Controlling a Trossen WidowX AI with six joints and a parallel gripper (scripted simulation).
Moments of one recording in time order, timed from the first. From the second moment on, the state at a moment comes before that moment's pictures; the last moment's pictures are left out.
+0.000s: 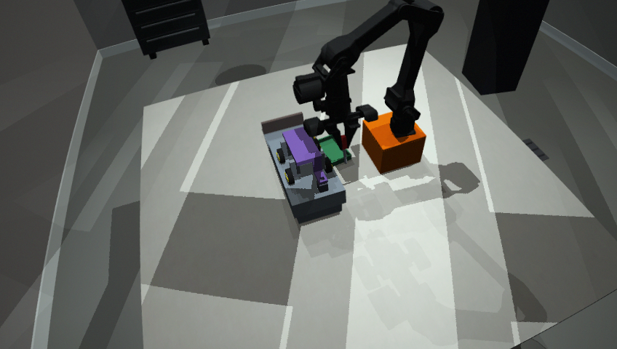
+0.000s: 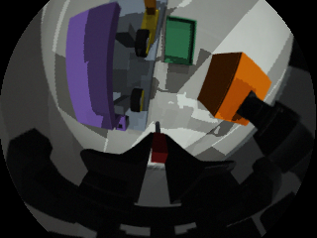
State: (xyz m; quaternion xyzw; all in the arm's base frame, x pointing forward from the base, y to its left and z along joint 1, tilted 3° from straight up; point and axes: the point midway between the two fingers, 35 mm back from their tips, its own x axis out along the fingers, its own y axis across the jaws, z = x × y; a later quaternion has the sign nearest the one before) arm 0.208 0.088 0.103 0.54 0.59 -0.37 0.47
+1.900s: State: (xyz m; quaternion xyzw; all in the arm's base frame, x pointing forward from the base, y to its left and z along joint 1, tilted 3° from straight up) arm 0.226 -0.068 0.074 0.59 0.53 -0.45 0.42
